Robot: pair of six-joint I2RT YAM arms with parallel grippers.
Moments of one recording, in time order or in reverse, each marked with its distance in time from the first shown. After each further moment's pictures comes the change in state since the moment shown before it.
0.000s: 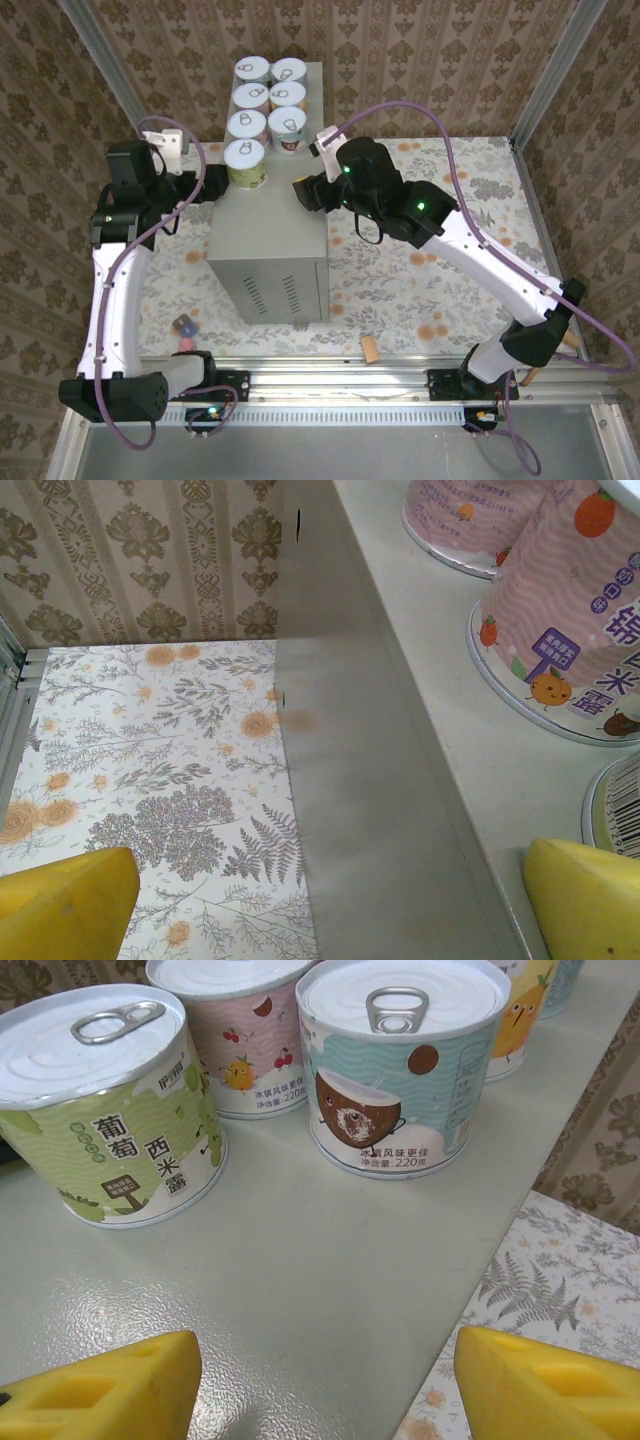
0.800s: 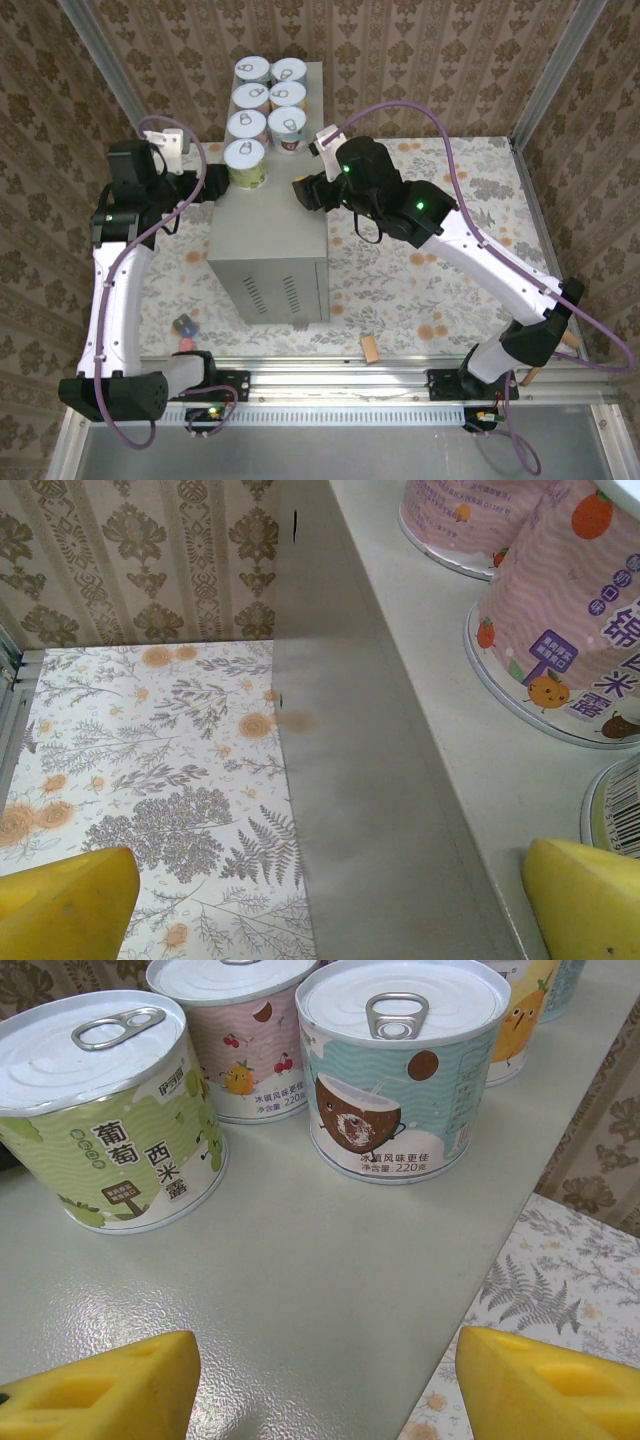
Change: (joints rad) left arm -0.005 0.005 0.000 0.004 0.003 0.000; right arm -0.003 0.000 0.000 0.008 -0.002 0.000
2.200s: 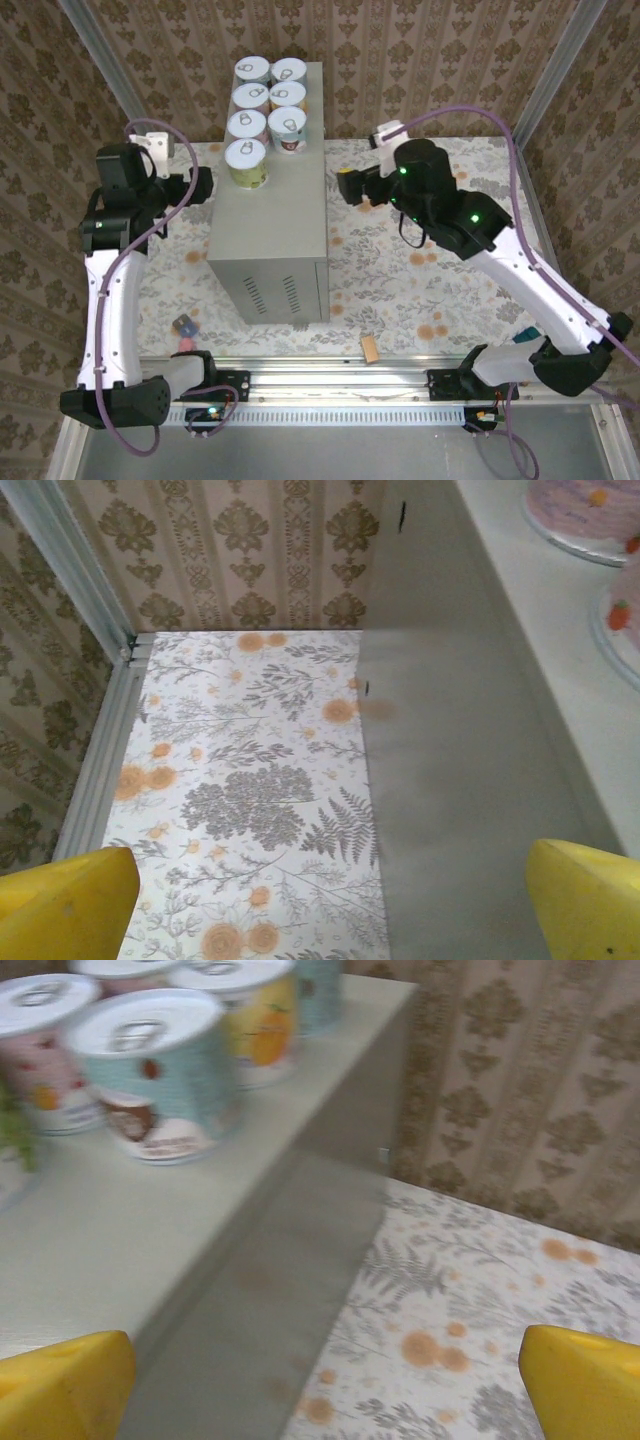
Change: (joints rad) left arm 0.052 -0.032 0.033 -0.081 -0.154 0.040; right arm -0.156 -0.248 -0.193 -0.013 0.106 0.005
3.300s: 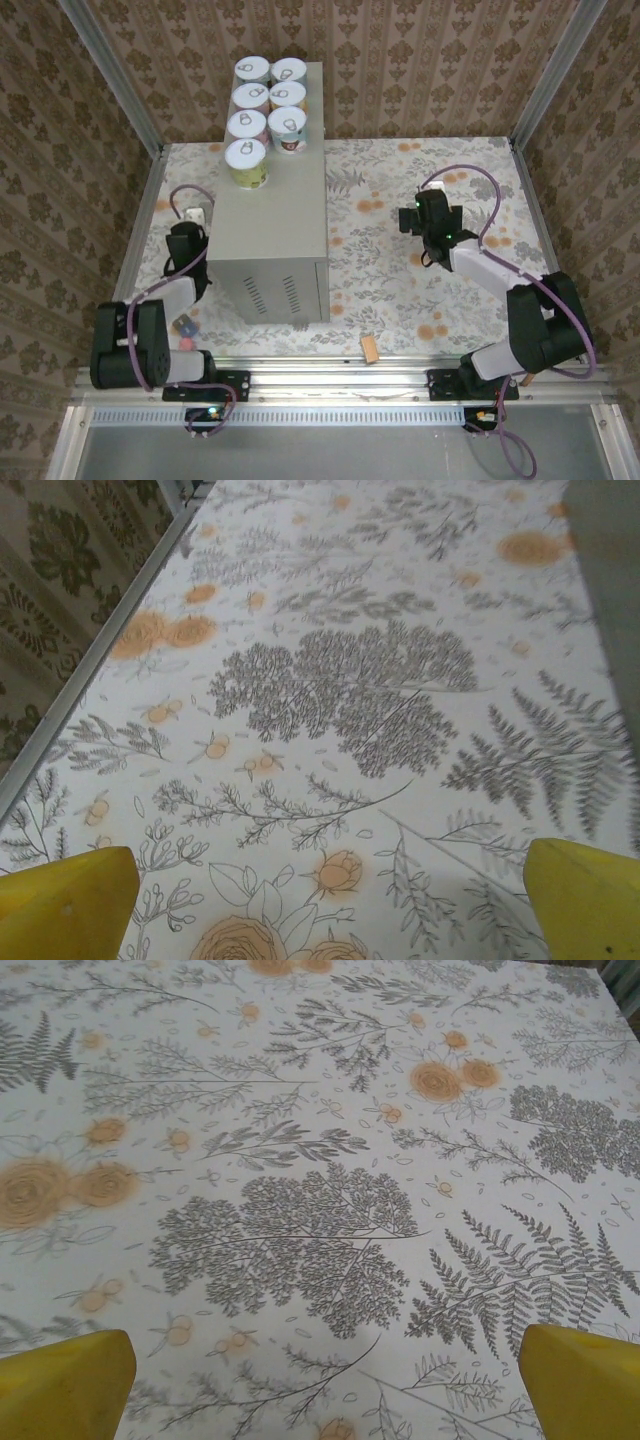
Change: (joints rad) left arm -0.018 0.224 -1.030 1.272 -0.280 0.018; right arm -0.423 0.152 -0.799 0.652 0.096 -0.010
